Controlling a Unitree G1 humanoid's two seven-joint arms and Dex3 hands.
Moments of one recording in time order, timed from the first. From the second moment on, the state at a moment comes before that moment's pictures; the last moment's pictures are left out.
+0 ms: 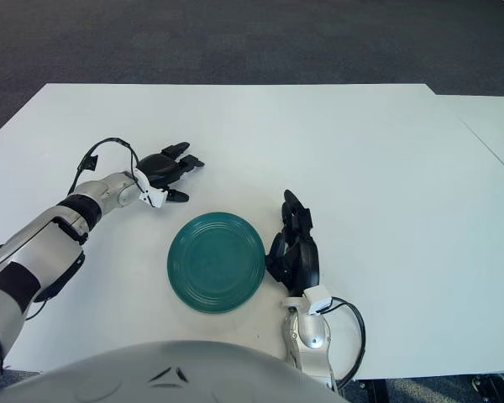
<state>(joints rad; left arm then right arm) -0.83 0.33 -0.70 1.25 0.84 -0.47 0.21 0.44 0.11 0.08 0.01 0.01 -0.48 -0.01</state>
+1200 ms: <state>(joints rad) -0.79 0.24 -0.56 1.25 0.66 -0.33 0.22 0.41 0.10 0.06 0.03 0.07 -0.47 0.03</state>
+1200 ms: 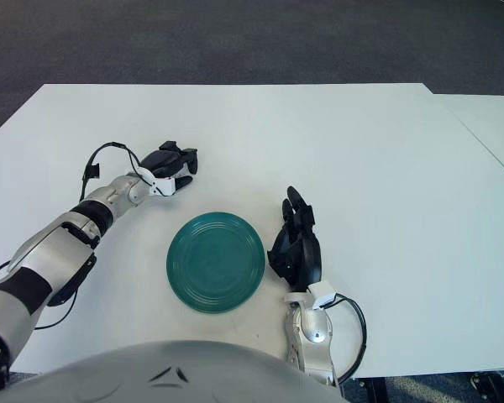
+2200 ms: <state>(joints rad) -0.77 0.23 -0.56 1.24 0.65 -0.32 0.31 0.35 0.09 0.02 0.06 0.10 -0.45 0.07</state>
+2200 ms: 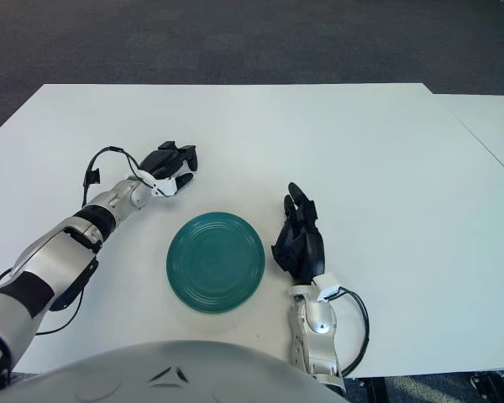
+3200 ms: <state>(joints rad) -0.77 0.26 -0.51 1.20 0.61 -0.37 0.24 0.33 0.10 0.00 0.08 0.09 -0.47 0.07</state>
